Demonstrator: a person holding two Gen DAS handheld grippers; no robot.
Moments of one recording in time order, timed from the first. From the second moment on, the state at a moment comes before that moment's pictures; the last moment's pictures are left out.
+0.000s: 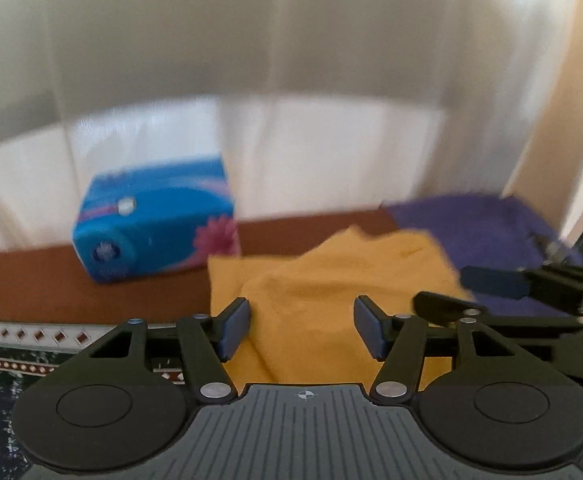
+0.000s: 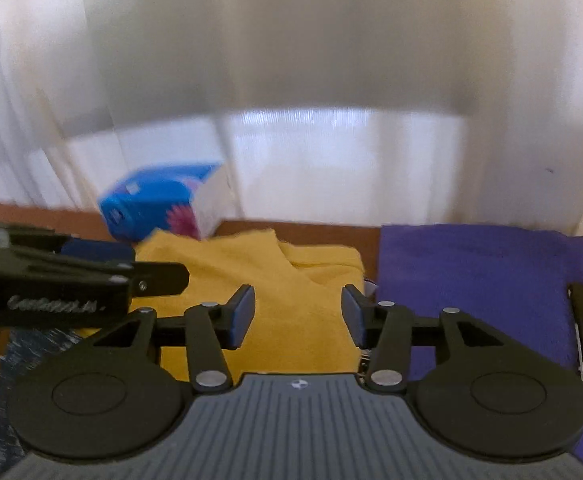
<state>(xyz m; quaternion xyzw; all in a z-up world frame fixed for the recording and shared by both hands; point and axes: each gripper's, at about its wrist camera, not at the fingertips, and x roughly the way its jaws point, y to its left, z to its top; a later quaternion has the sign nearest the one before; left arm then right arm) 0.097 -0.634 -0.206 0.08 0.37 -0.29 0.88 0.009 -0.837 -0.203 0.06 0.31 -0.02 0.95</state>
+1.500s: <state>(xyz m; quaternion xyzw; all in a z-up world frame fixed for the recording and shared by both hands) -0.054 -0.588 -0.117 0.10 0.38 -0.23 0.89 -0.129 -0.808 -0.123 0.08 0.36 -0.02 0.93</state>
